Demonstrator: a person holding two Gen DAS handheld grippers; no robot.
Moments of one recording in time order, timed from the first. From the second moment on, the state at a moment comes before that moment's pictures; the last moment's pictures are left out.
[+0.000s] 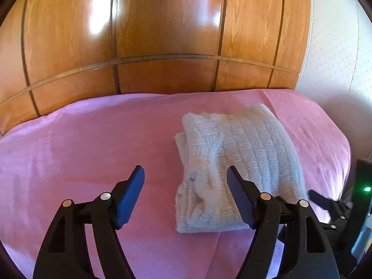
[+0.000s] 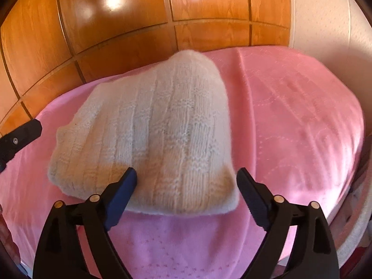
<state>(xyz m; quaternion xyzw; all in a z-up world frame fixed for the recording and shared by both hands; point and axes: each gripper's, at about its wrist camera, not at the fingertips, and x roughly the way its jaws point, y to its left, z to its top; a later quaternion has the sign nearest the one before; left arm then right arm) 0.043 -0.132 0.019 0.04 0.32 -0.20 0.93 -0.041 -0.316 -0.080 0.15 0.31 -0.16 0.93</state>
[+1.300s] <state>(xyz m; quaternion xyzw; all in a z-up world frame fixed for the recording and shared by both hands) 0.002 -0.099 0.025 0.04 0.30 -0.13 0.94 -0.073 -0.273 -0.027 0.11 0.22 -0.21 0.95</state>
